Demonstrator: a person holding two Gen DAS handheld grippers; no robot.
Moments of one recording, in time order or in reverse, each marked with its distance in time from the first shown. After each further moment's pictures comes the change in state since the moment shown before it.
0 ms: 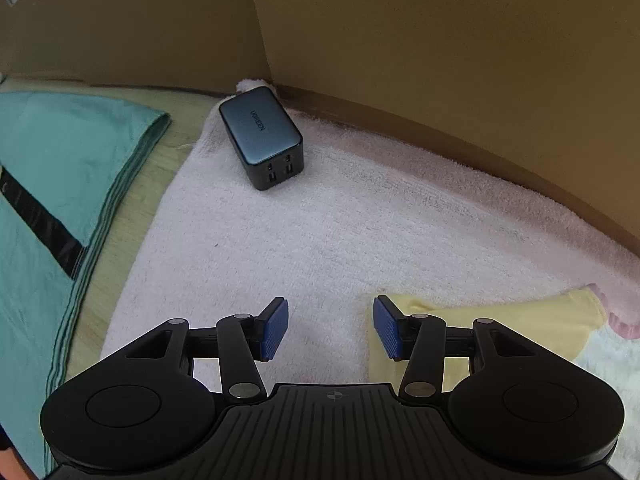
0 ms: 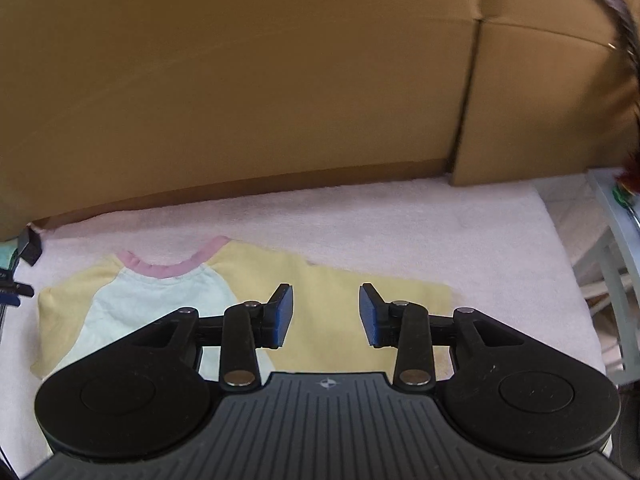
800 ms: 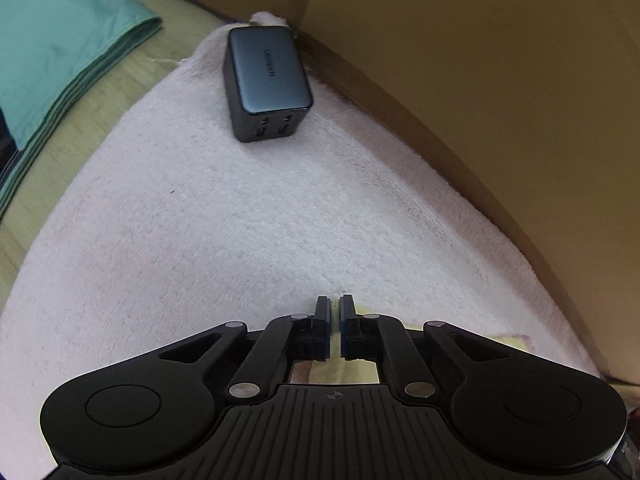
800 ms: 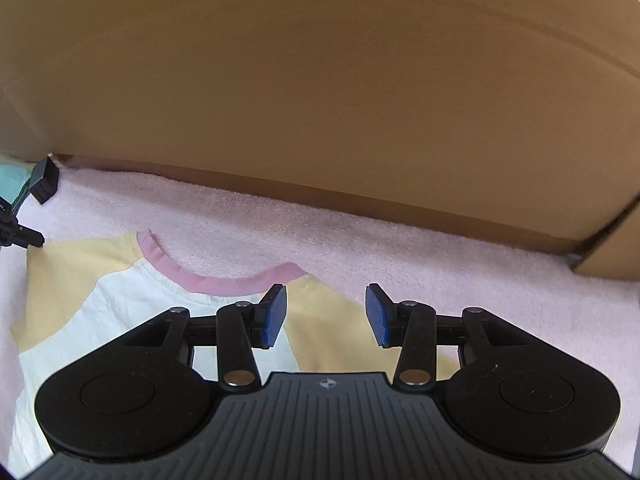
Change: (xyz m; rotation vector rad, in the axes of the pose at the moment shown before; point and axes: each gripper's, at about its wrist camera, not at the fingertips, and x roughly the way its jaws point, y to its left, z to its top) left arm 0.022 0.040 0.000 -0.347 0.090 -0.259; right arm 0.080 0.054 0.028 -0.245 0.056 0.073
